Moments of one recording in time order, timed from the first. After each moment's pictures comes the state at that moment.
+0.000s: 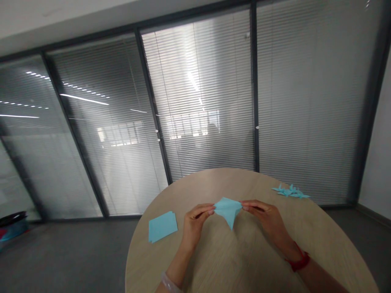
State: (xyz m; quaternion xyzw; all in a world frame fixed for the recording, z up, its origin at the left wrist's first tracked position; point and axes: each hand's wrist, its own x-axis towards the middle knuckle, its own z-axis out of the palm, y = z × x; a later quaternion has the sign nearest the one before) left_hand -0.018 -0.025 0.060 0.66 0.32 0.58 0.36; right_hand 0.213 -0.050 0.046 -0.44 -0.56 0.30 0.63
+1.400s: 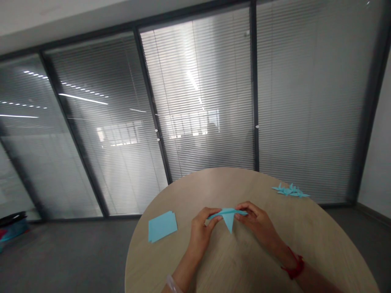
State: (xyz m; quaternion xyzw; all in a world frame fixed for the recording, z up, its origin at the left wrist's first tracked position) left_hand -0.009 -0.035 0.051 0.74 0.35 0.52 0.24; right_hand 0.186 -0.057 0.041 -0.43 -0.59 0.32 0.60
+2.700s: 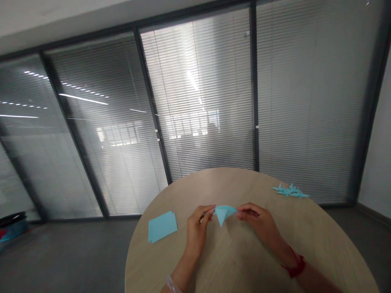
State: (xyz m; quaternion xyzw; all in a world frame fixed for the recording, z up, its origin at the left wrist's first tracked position) left_hand -0.010 -0.031 0.050 0.69 0.36 0.58 0.24; right_hand 0.193 -0.052 0.035 -0.45 -0.56 0.35 0.60
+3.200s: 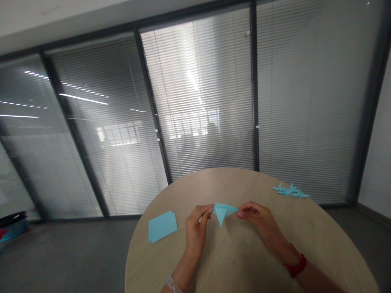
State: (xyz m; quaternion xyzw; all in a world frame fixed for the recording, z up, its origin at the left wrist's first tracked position) left_hand -0.012 -0.034 0.051 0.69 0.35 0.60 0.20; right_hand 0.193 -0.056 0.043 -0.44 -0.49 0.42 0.62
